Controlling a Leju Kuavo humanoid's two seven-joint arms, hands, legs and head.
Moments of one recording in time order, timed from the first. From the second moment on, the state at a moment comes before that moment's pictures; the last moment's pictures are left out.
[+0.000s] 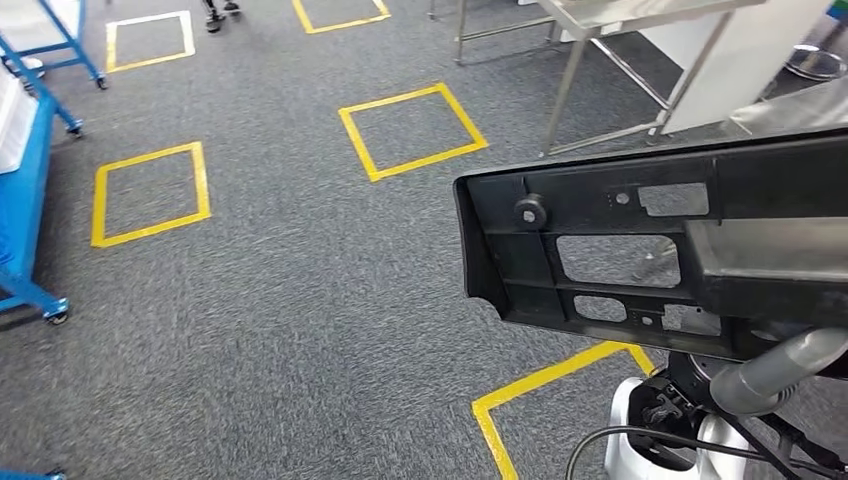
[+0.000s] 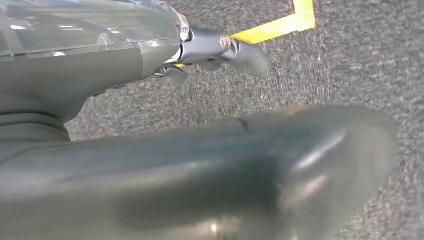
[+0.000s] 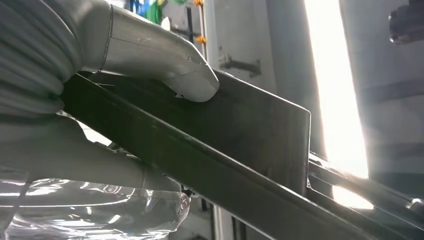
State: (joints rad) left arm -0.05 -0.03 0.79 -0.20 -0.63 -0.04 -0.30; right arm -0.09 0.28 -0.16 -2.16 -0.20 0.52 -0.70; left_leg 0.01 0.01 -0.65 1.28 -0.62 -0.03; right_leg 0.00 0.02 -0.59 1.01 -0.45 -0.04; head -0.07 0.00
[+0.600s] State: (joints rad) left arm -0.05 -0.03 0.82 -0.20 -0.66 -0.06 -0.29; right arm -0.12 -0.04 0.23 -1.90 -0.15 0.40 -0.69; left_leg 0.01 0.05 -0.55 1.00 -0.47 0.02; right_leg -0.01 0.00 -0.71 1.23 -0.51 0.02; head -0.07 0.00
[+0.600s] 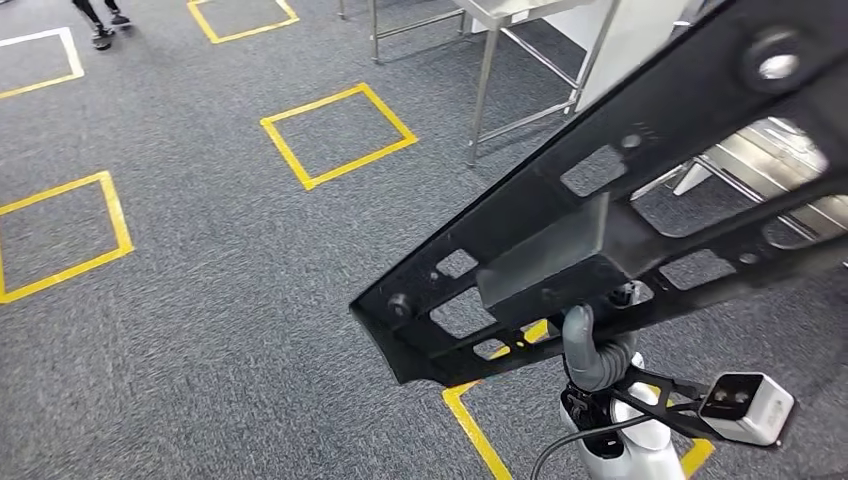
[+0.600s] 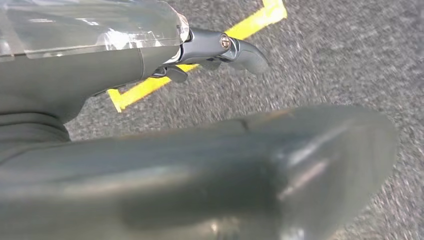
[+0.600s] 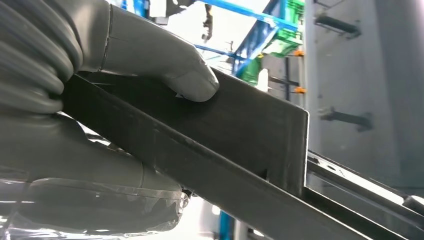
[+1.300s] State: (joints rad) left arm -0.05 -0.04 0.85 -0.20 -0.64 -0.06 -0.31; right arm -0.48 -0.17 0.46 -1.56 -0.30 0.43 -0.55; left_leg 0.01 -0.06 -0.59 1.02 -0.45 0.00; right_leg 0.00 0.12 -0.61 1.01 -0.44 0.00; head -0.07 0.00
